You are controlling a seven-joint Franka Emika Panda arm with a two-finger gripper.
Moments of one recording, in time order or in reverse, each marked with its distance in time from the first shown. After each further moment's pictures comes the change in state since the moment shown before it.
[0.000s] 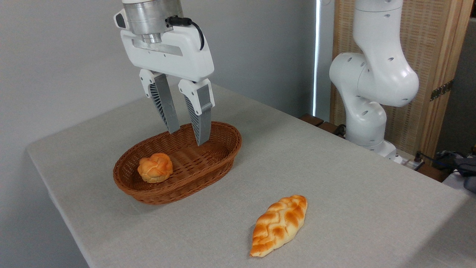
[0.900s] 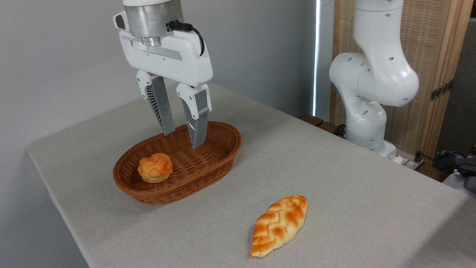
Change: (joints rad) arm 0.004 -0.019 0.003 -0.048 -0.034 0.061 0.000
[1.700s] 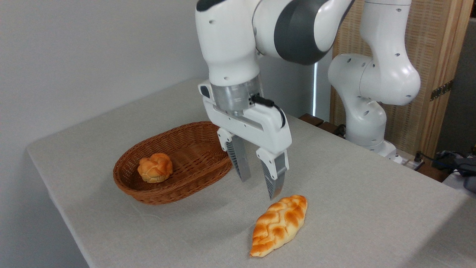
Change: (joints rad) arm 0.107 -0.203 0.068 -0.541 0.071 0.255 0.298
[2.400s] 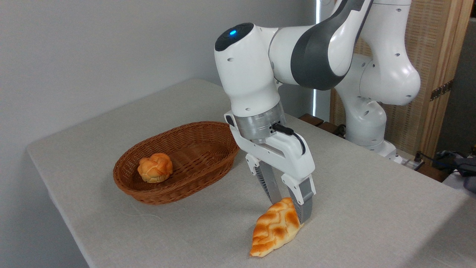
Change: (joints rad) arm 0.000 0.001 0.058 -0.124 0.146 0.091 0.054
